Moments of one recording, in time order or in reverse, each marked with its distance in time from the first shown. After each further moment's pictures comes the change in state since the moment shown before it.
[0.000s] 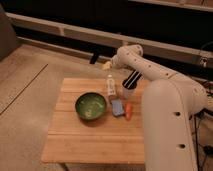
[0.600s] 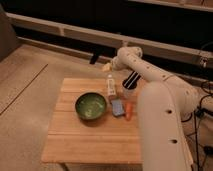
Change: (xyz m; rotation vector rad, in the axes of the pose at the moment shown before) arm 0.015 -0.011 0.030 -0.018 0.073 0.024
